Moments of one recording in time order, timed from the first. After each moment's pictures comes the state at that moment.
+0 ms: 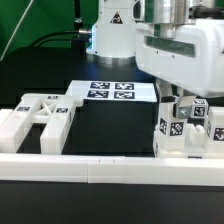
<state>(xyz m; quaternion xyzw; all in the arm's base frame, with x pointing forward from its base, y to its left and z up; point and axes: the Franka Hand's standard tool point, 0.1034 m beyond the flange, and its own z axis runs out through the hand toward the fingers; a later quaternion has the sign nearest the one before) 0.629 0.056 0.083 -0.77 0.63 -0.03 0.05</state>
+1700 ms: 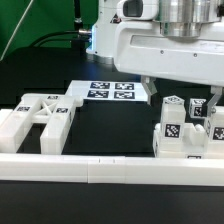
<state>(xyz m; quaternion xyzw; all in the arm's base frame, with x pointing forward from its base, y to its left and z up) 0.629 0.060 0.086 -0.97 0.25 -0.04 0.03</state>
